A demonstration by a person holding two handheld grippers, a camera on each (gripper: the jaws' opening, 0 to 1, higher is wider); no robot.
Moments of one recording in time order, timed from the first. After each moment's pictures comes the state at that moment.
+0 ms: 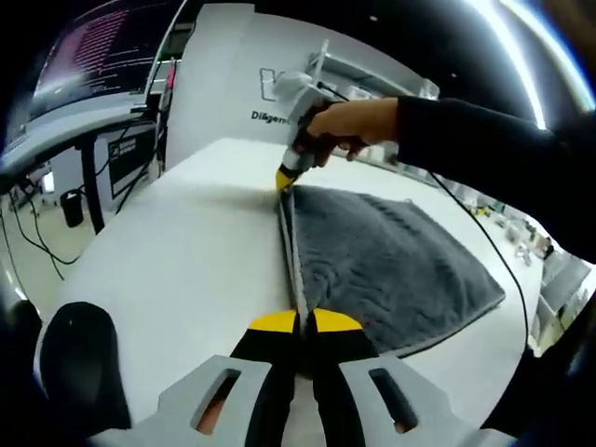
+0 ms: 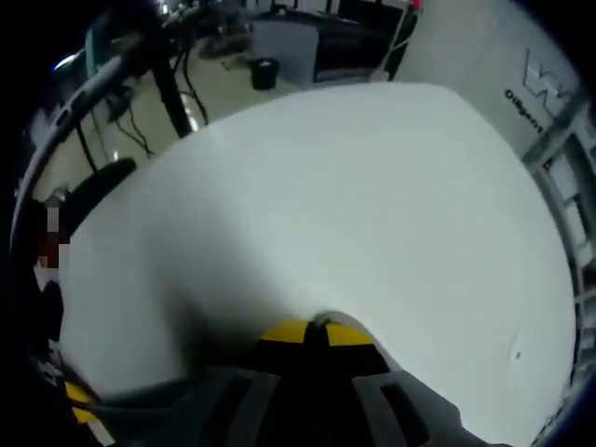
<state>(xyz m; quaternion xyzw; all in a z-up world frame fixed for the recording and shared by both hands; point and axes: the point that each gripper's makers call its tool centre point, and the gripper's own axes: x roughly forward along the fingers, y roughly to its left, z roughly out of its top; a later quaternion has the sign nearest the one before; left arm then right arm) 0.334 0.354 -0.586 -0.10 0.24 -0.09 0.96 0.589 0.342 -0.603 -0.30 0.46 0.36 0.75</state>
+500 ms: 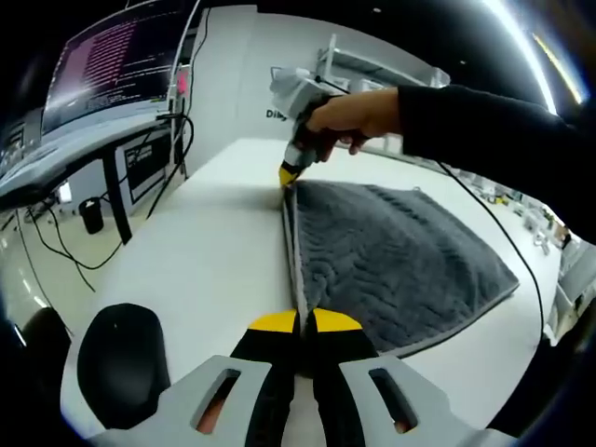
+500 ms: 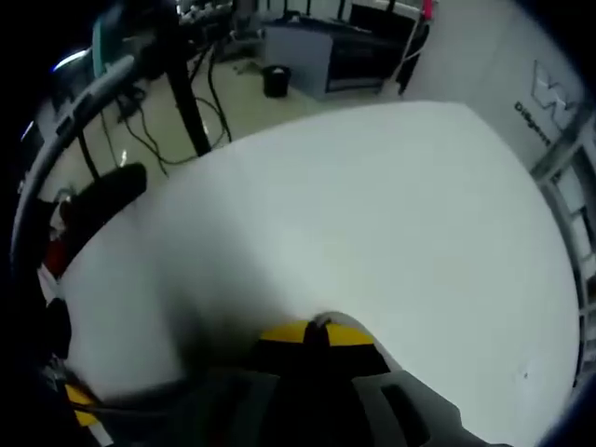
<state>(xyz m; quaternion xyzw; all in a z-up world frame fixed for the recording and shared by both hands) 0.322 0.385 -0.589 -0.06 0.25 -0.04 0.96 0.578 0.383 -0.603 -0.28 0.45 0.39 0.76</state>
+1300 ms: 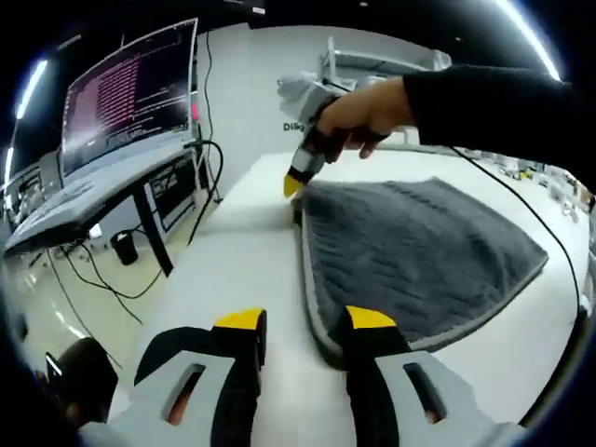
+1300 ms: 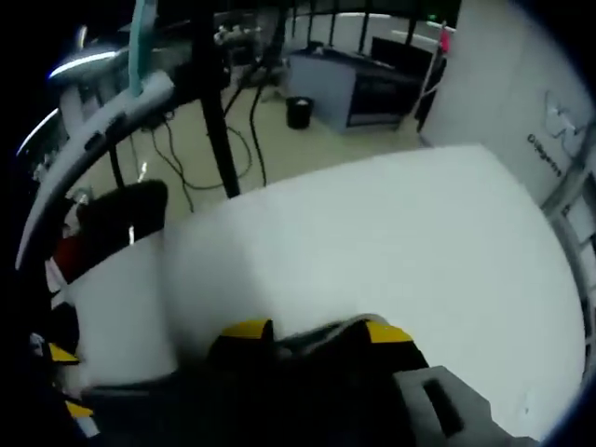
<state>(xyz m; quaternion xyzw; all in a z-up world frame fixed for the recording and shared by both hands) 0.325 0.422 -0.575 0.02 0.22 0.02 0.98 0.577 0.417 -0.584 -0.28 0.38 0.45 0.76</state>
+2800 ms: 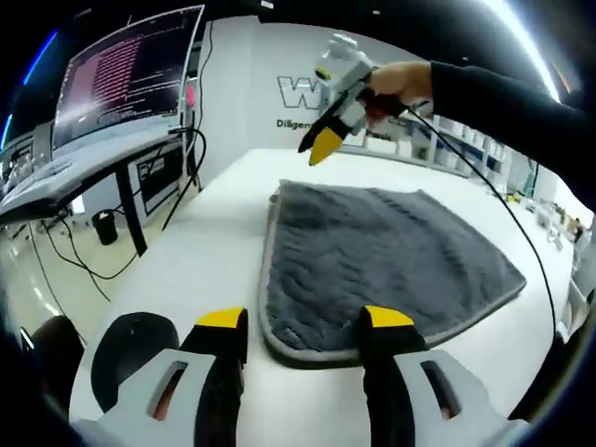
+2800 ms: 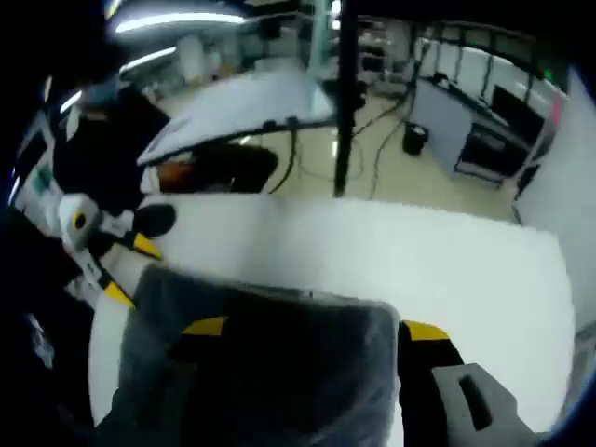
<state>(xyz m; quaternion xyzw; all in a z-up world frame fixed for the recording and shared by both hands) 0.325 0.392 -0.581 -0.05 0.23 -0.02 0.97 0.522 0.373 -0.527 -0.41 0.26 0.67 0.56</state>
